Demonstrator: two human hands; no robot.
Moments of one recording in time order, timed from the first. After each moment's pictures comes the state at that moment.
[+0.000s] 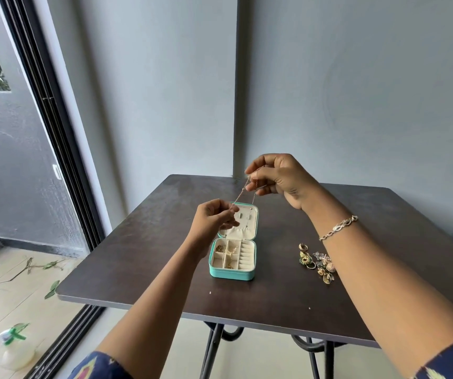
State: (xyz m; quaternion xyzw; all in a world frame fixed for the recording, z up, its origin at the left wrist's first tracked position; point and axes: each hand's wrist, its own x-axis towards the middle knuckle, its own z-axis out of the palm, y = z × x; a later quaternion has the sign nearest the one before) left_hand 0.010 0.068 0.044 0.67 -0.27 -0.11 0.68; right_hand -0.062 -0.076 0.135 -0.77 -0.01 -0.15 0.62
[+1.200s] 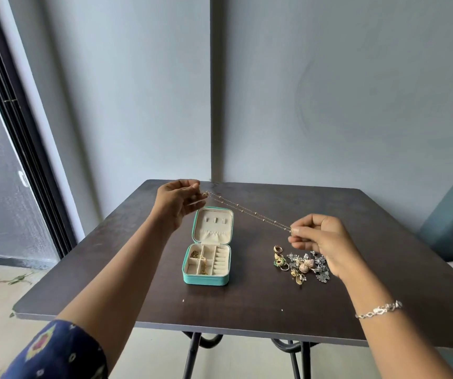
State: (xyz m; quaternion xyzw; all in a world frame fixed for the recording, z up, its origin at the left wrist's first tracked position) left_hand 0.035 0.058 0.087 0.55 -0.16 -0.16 0.80; right_hand -0.152 -0.145 0.051 -0.70 0.17 -0.26 0.64
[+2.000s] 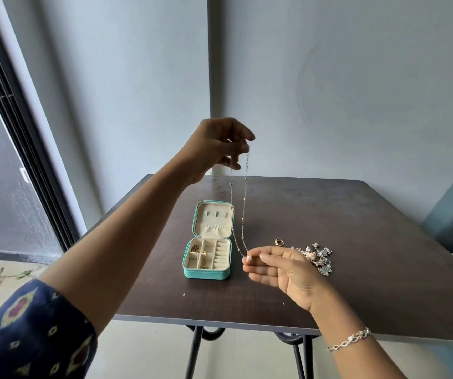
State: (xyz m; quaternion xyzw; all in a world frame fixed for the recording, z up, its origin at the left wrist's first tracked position) left_hand -0.006 0.031 0.173 0.64 -0.48 -0.09 0.59; right_hand -0.148 -0.092 0.003 -0.57 0.11 -0.06 0.81
